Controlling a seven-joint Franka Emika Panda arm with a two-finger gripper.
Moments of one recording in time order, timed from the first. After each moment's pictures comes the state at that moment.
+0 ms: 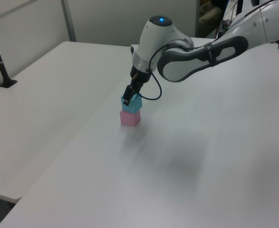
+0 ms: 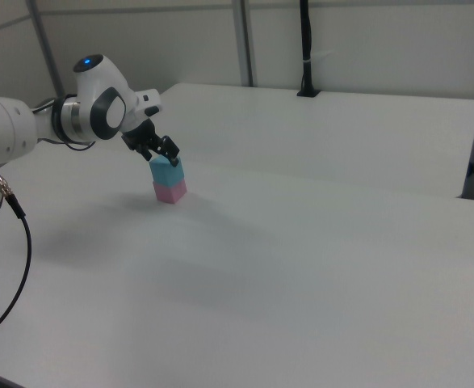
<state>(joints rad) 0.49 0.73 -0.33 -1.23 0.10 2.34 0.24</state>
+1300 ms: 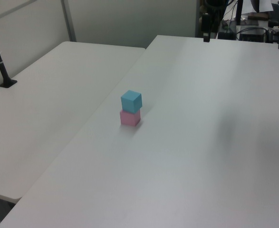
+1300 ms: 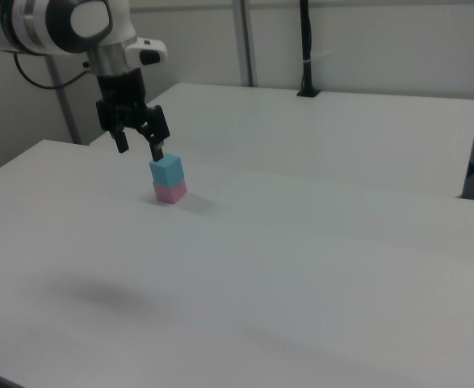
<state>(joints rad) 0.06 0.04 -0.04 -1.59 -0.03 1.63 0.09</state>
